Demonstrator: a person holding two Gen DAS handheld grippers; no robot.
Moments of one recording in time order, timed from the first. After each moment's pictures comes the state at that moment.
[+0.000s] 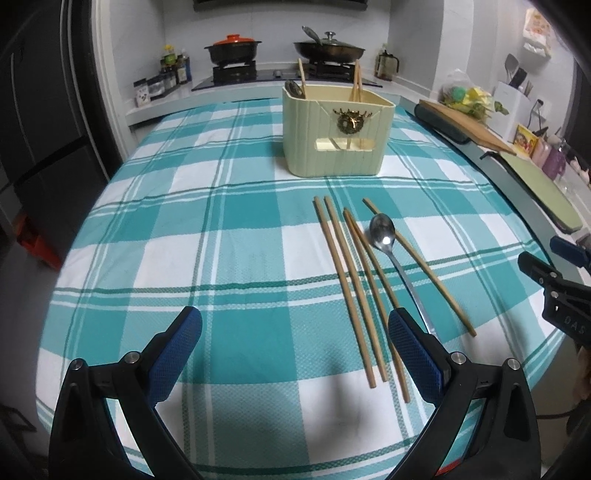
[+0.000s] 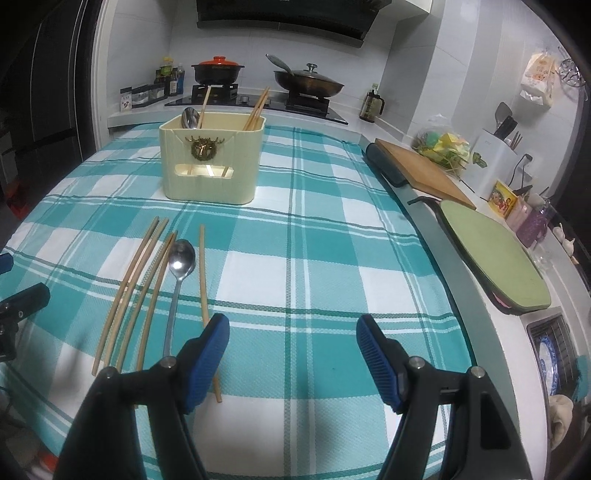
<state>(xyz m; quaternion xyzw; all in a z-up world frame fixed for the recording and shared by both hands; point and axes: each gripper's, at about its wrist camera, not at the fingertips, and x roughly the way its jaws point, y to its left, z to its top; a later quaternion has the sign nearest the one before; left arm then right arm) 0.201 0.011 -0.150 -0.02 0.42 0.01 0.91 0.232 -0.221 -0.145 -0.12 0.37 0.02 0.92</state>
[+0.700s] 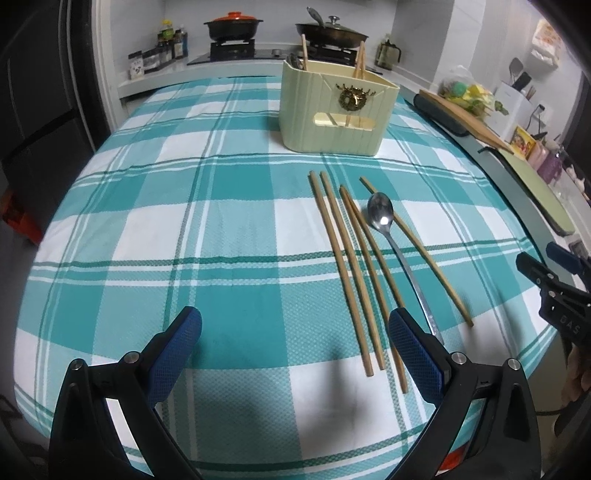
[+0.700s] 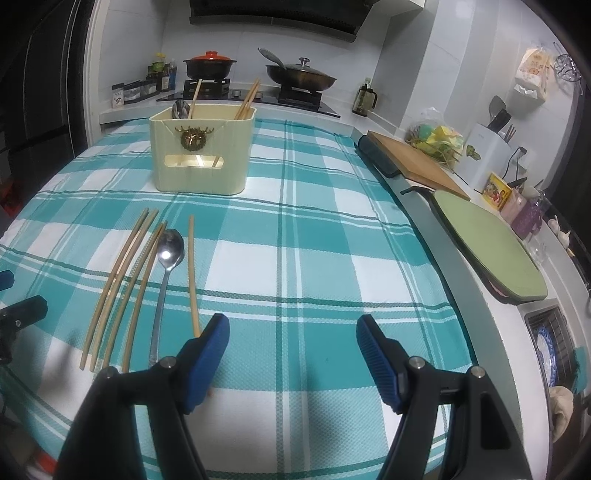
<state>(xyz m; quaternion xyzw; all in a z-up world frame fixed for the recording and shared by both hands) 0.203 0.018 -0.170 -0.06 0.45 -0.01 0.89 0.231 -0.228 -0.156 -0.12 0.38 0.01 0.92</state>
